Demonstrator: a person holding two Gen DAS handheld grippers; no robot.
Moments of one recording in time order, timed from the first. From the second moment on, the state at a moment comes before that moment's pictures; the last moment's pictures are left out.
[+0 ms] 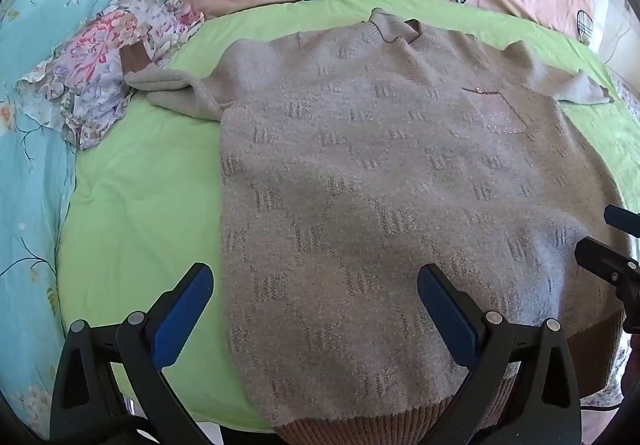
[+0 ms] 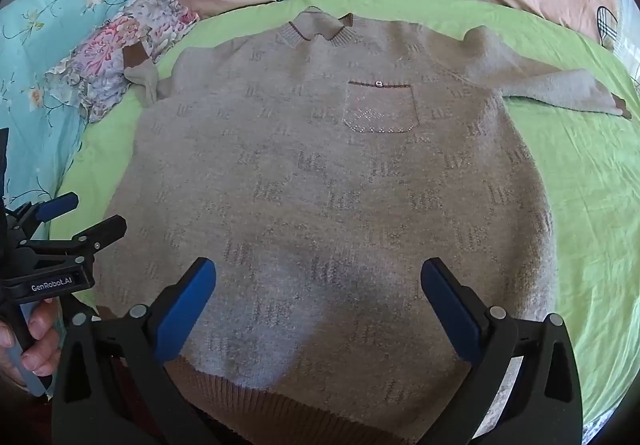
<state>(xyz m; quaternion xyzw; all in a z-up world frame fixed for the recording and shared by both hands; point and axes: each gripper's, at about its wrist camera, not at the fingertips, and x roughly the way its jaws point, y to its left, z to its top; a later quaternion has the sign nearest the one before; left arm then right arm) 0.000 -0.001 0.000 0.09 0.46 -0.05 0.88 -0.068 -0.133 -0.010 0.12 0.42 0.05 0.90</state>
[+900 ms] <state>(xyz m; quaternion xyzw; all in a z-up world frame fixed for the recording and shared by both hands) 0.005 -0.005 0.004 0.09 0.46 -0.05 0.88 -0.064 -0.133 -0.012 0.13 0.42 0.06 0.90</state>
